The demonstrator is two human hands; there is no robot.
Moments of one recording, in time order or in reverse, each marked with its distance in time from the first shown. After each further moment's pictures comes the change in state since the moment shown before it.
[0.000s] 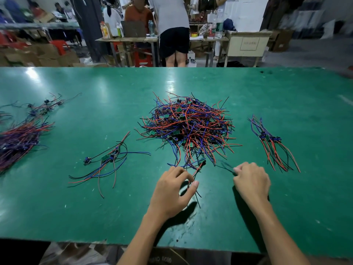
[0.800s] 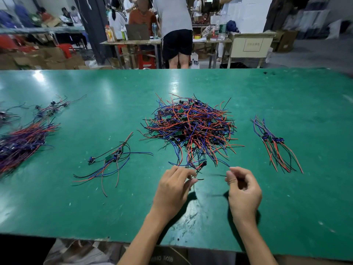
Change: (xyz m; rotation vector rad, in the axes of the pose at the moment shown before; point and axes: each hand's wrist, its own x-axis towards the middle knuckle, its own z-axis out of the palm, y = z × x) left_hand 0.001 -0.002 0.005 0.147 0.176 0.191; right_hand -0.055 -0.015 0.031 1.260 0.321 -0.032
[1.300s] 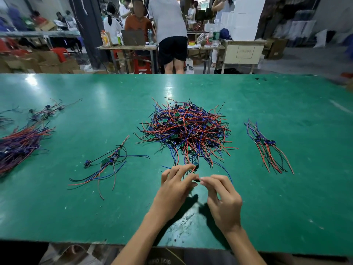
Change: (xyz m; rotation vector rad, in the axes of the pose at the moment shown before) left_hand 0.003 0.005 0.002 0.152 -0.068 0.095; right_hand -0.021 -0.002 0.003 -0.348 -0.228 -0.713
